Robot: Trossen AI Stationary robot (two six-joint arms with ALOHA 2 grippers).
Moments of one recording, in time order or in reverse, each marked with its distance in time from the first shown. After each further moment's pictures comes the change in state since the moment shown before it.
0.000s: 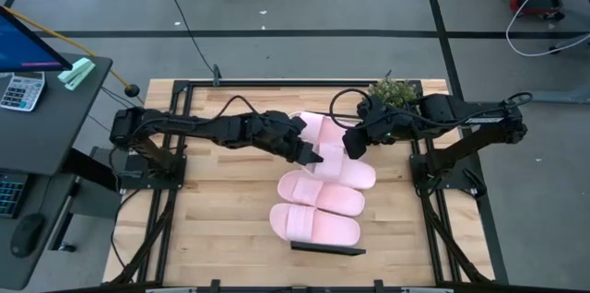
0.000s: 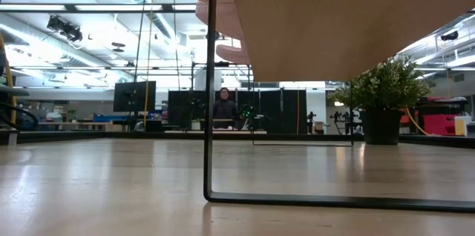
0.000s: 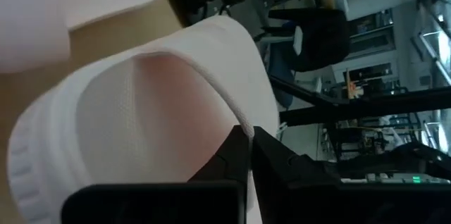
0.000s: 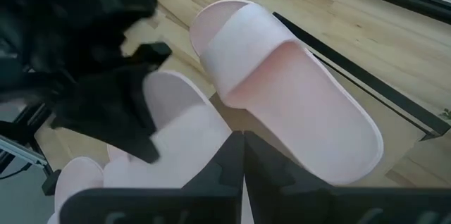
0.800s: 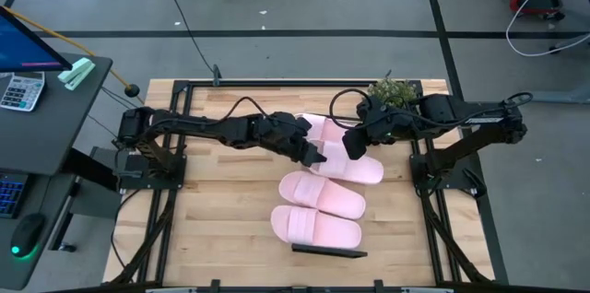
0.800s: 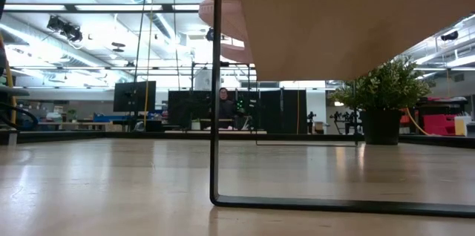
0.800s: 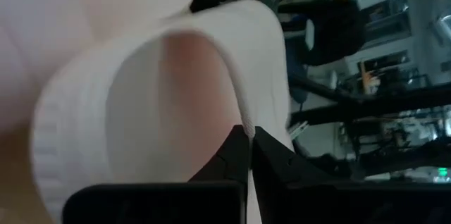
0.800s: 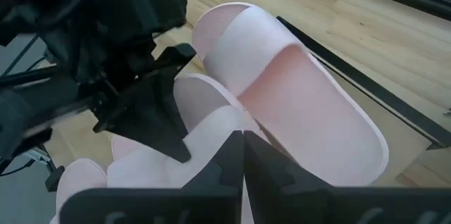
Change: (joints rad) left arm 0.023 0.061 0.001 0.024 0.002 0.086; right arm 0.001 0.000 0.000 0.003 -0.012 -0.007
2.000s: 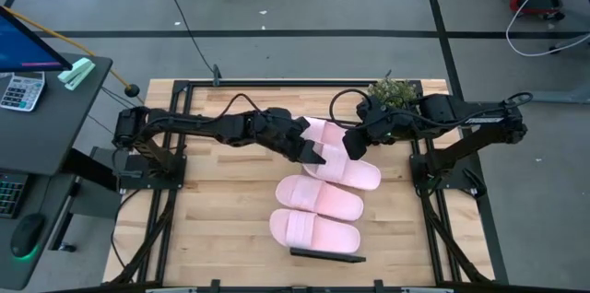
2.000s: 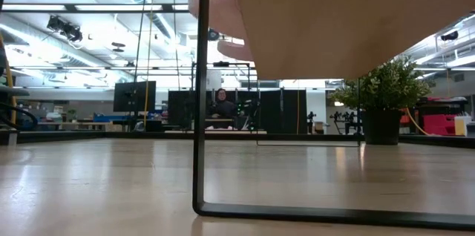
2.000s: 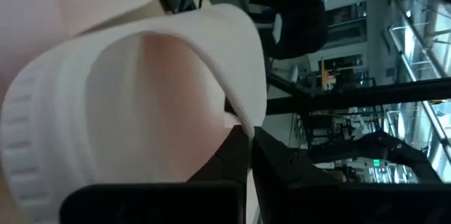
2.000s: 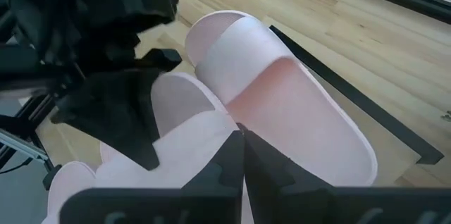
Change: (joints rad) left arm 0.011 -0.038 -0.006 0.052 0.122 -0.147; right arm -0.001 0.000 0.000 0.000 0.001 -0.010
